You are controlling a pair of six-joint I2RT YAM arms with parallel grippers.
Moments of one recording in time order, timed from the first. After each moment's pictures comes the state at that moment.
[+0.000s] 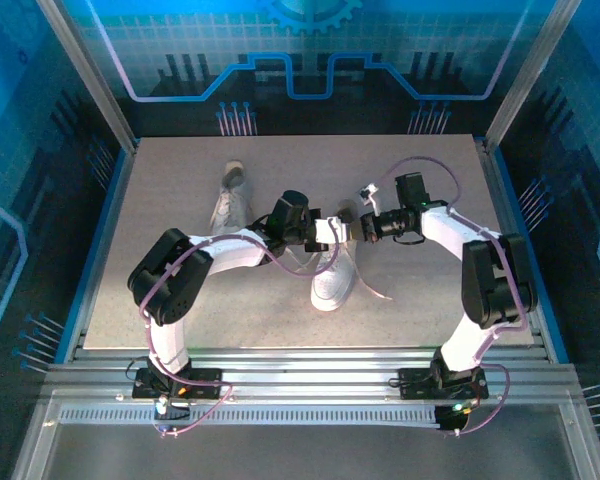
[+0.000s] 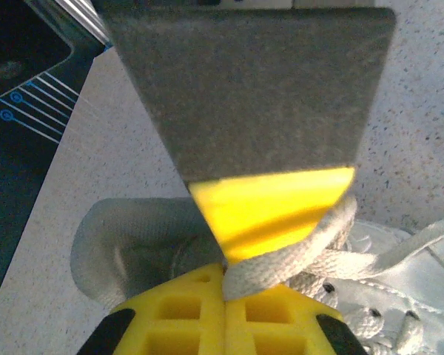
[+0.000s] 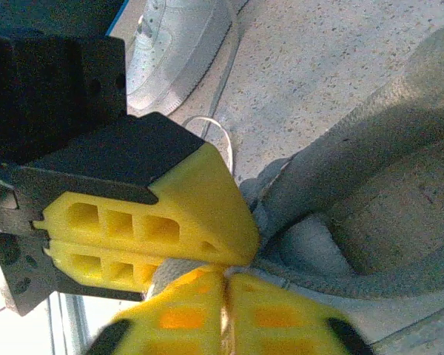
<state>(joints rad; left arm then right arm) -0.63 1.87 1.09 0.28 0.38 0.85 0.18 1.71 1.07 -0.39 -0.91 -0.11</state>
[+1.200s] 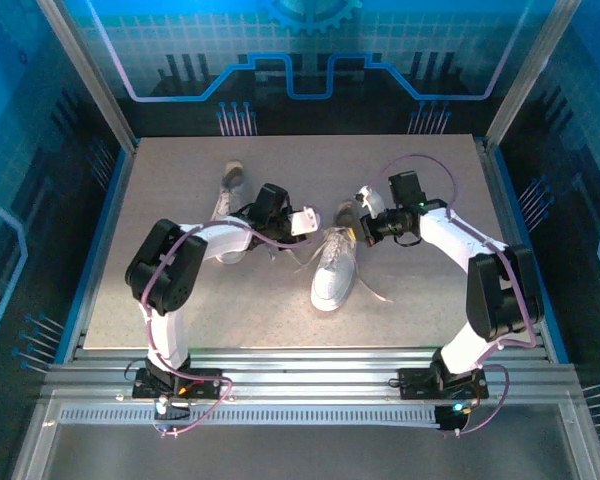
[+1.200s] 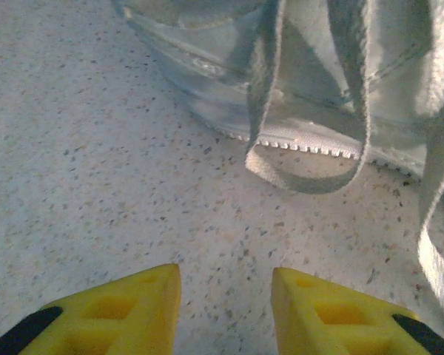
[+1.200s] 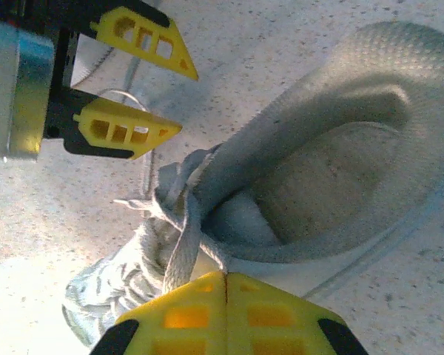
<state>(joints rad) -0.47 1.92 1.13 -0.01 0.33 0.81 0.24 1.63 1.09 -0.47 -0.57 -0.19</state>
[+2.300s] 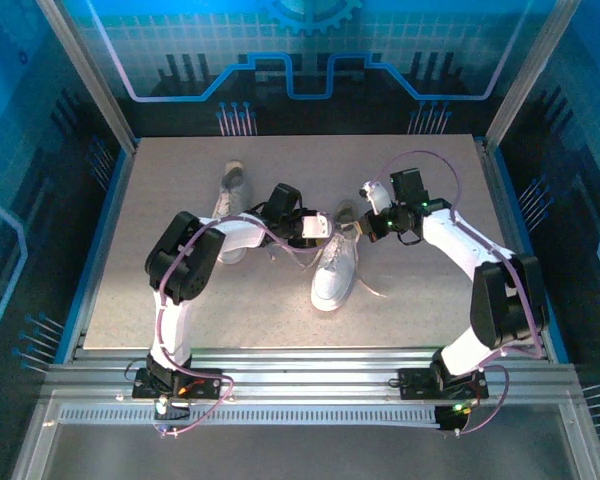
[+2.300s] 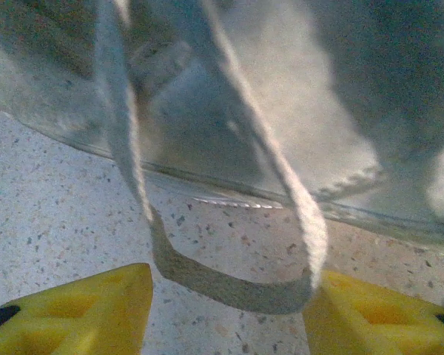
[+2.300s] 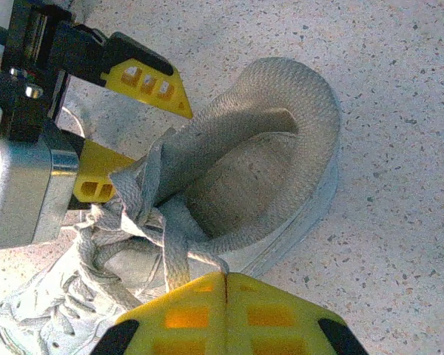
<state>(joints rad) -0.50 2.06 1.25 0.01 0.40 0.96 0.25 1.58 1.09 -0.47 -0.39 -0.18</state>
